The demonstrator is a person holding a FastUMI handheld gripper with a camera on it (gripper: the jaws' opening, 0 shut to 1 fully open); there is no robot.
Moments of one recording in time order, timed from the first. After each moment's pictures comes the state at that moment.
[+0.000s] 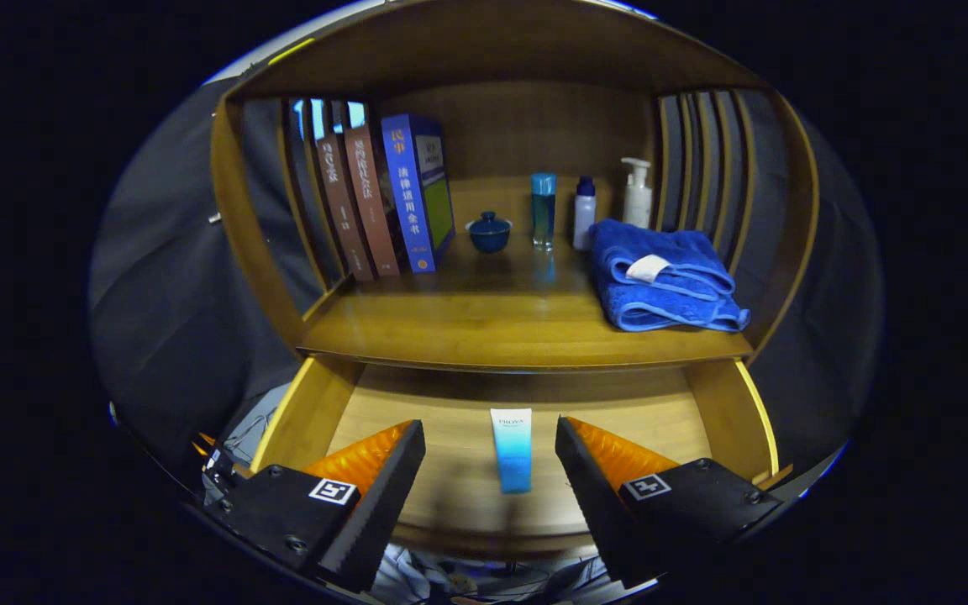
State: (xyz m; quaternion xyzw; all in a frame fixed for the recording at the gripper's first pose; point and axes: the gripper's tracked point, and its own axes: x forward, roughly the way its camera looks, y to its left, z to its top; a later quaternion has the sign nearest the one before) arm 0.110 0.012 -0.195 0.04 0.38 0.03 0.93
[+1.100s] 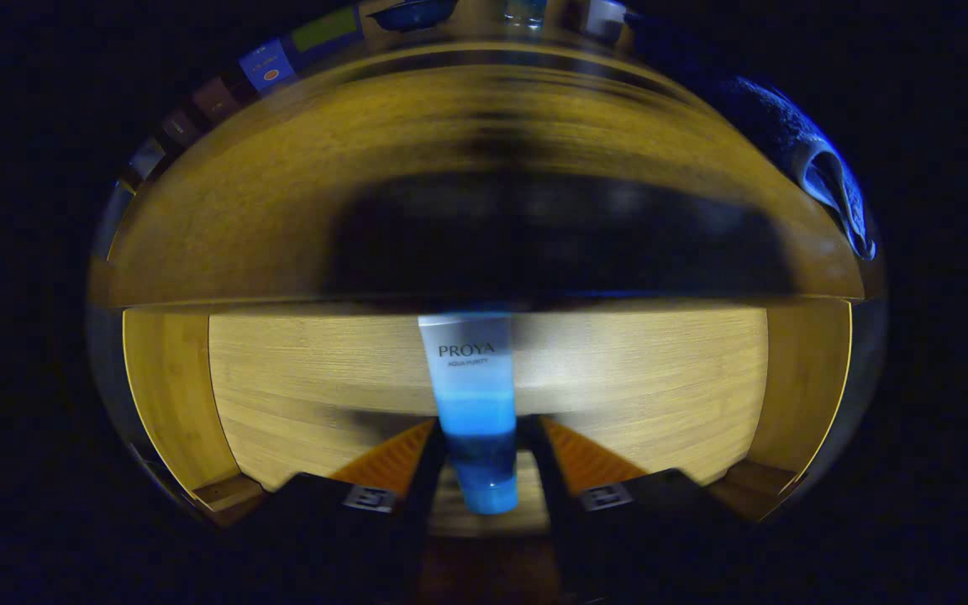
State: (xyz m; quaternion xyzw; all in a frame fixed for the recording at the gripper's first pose) arm 0.131 0.003 -0.333 0.02 0.67 -0.03 0.75
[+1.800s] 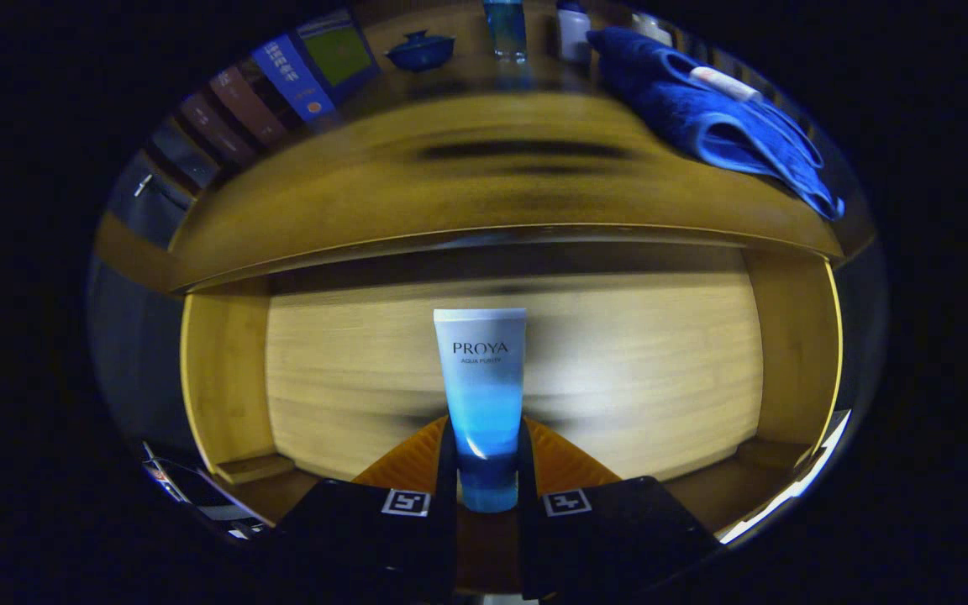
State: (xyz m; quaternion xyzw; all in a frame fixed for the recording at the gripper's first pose) arm 0.106 0.013 -0.272 0.08 0.62 0.01 0.78
